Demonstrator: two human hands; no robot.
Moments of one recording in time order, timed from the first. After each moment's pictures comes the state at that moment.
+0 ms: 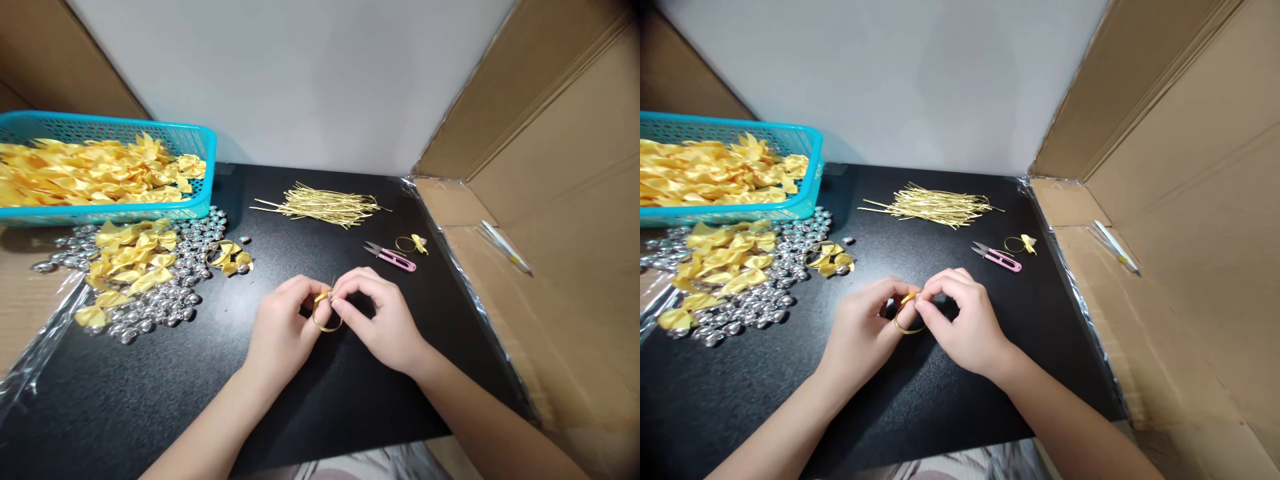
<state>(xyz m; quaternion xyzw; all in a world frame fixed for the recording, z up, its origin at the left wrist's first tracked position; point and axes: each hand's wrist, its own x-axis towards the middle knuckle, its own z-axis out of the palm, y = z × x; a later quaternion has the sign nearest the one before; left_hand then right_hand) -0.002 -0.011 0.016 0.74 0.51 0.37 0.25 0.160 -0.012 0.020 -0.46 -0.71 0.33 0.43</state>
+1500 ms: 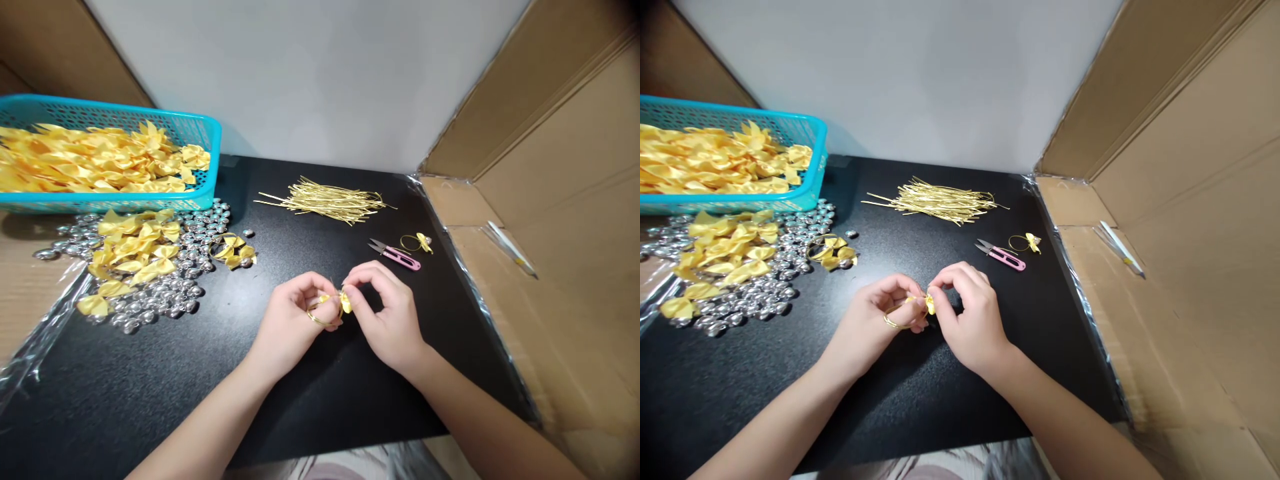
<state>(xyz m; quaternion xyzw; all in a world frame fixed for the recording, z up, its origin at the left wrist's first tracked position) 0.007 -0.011 0.022 0.43 0.48 0.41 0.65 0.158 -0.014 0.015 -0.49 -0.71 0.22 0.45</state>
